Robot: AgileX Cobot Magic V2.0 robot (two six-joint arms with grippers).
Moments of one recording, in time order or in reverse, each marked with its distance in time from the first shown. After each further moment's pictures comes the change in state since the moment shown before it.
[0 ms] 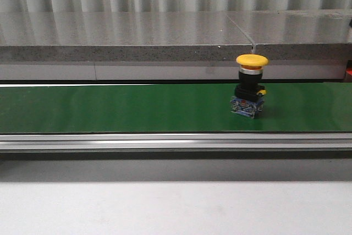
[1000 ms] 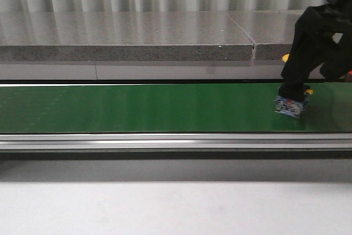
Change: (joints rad) left arm 0.000 0.000 0.000 0.000 0.000 0.000; right arm 0.274 0.088 0.120 -0.016 -0.296 -0.111
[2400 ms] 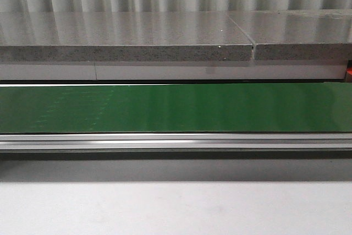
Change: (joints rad) left arm 0.000 0.000 0.000 0.000 0.000 0.000; right arm -0.640 -0.155 -0.051 -0.113 0.051 0.349
